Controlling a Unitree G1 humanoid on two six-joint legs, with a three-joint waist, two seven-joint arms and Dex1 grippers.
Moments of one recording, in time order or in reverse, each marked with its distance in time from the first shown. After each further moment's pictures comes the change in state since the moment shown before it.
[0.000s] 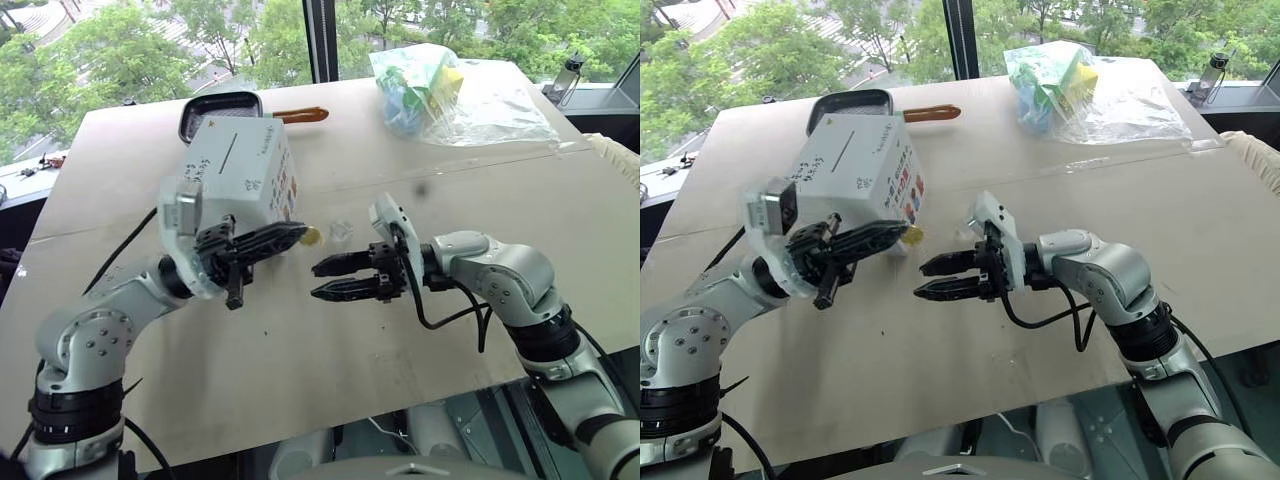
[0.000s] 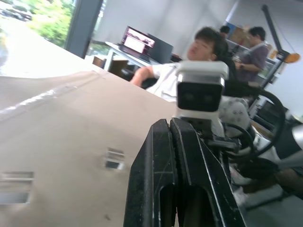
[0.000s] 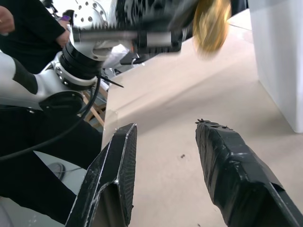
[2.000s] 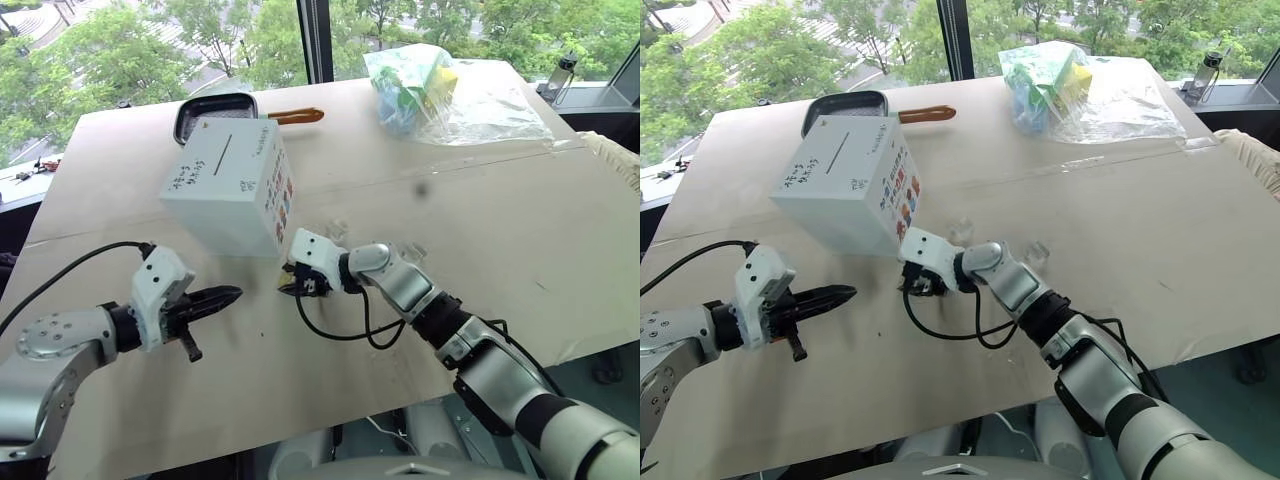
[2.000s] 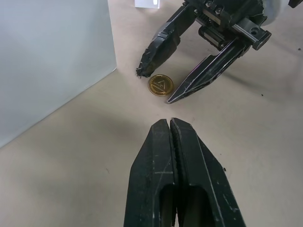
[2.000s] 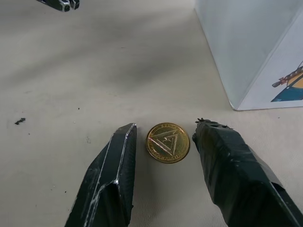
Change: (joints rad) left arm 0.467 0.246 0.049 -0.064 0.579 -0.226 -0.093; right arm -0.161 0.388 0.268 0.750 -0.745 -0.606 -0.104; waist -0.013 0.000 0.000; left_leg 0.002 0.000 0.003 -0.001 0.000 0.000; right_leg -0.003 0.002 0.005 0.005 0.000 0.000
